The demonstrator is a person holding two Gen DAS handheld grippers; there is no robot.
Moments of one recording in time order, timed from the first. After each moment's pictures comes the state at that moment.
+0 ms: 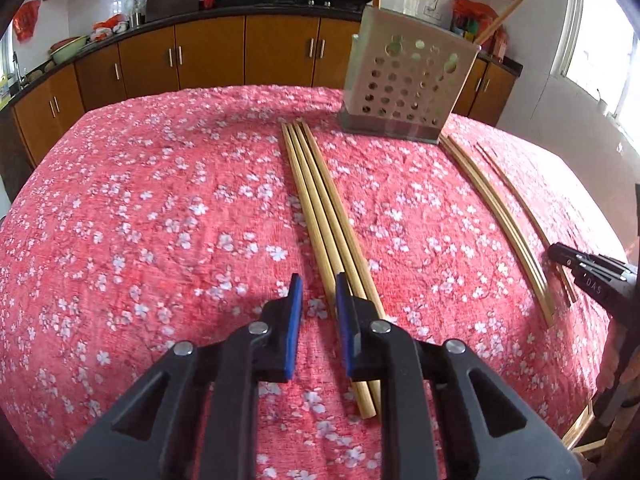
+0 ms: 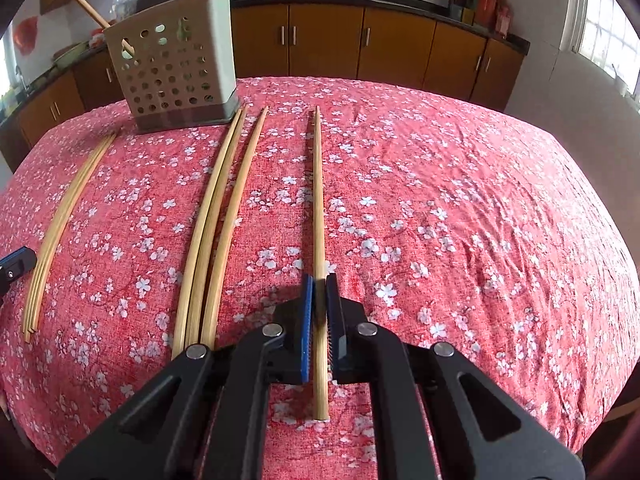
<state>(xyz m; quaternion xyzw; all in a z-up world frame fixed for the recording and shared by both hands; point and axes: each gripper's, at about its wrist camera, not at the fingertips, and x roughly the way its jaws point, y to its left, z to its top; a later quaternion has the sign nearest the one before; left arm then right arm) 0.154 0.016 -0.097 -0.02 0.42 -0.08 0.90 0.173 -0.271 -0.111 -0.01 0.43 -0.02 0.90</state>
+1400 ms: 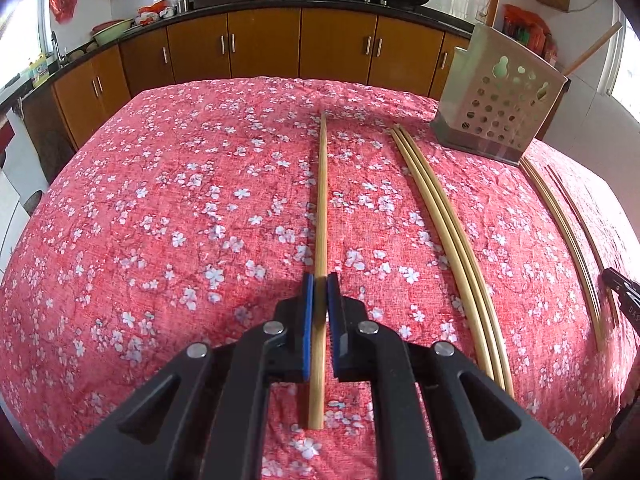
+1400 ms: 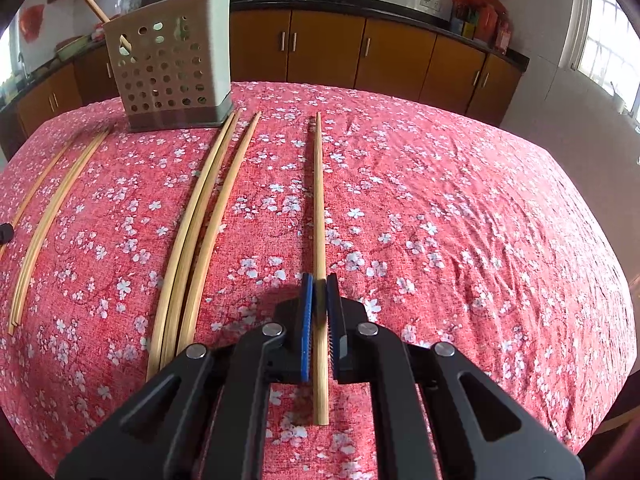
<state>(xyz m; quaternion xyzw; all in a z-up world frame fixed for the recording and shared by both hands) 0.170 0.082 -0.098 -0.03 0.43 0.01 0.90 0.181 -0.270 -0.112 -0.04 0.42 -0.03 0.91</state>
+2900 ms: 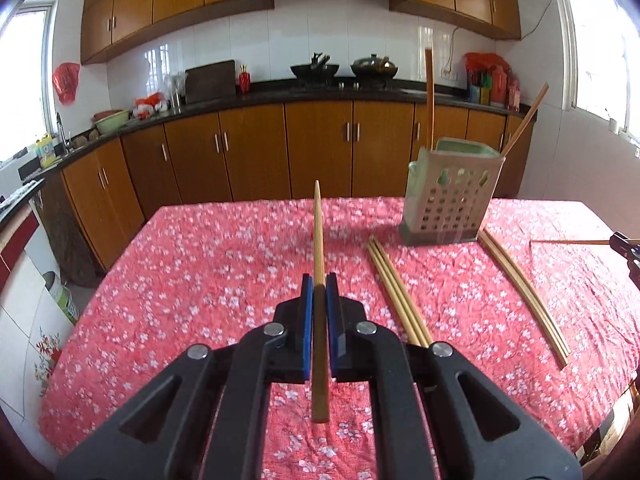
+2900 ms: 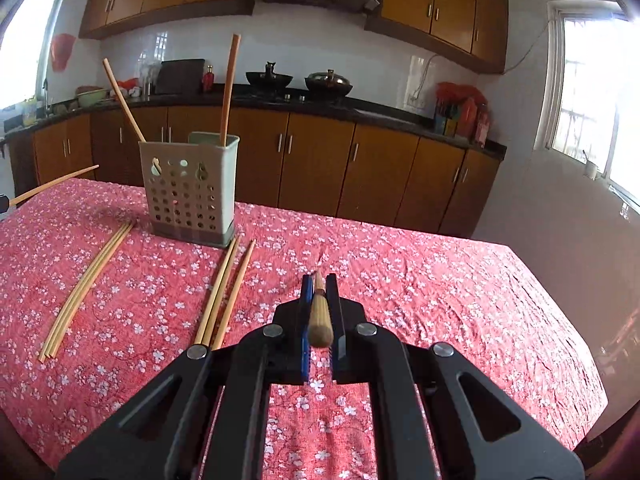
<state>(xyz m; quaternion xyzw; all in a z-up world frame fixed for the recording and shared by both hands) 0.125 0.076 0.004 0.03 0.28 -0.01 0.96 0.128 -0.280 -0.025 -0.07 0.23 -0.03 0.97</state>
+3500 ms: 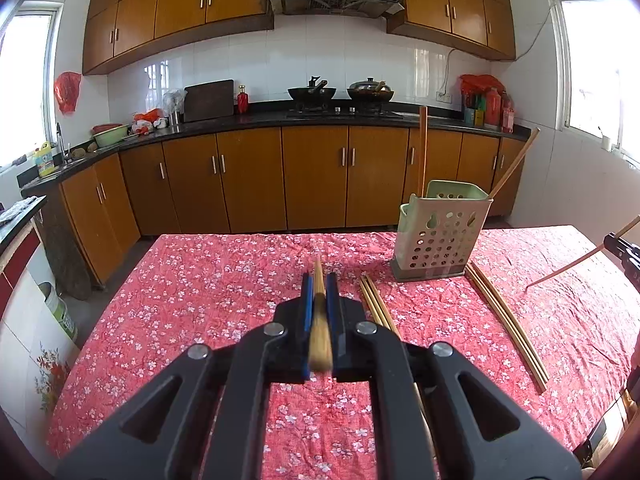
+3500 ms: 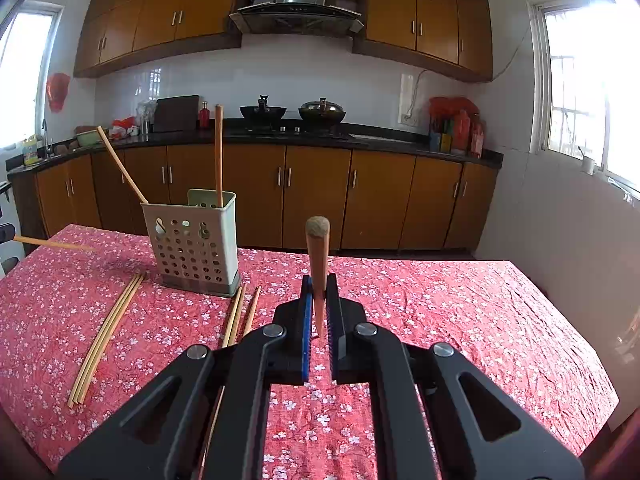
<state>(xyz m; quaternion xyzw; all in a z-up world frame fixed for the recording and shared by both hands) 0.125 0.080 0.032 0.01 0.25 -0.02 0.97 0.128 -0.285 0.002 -0.03 0.19 -0.02 0.98</state>
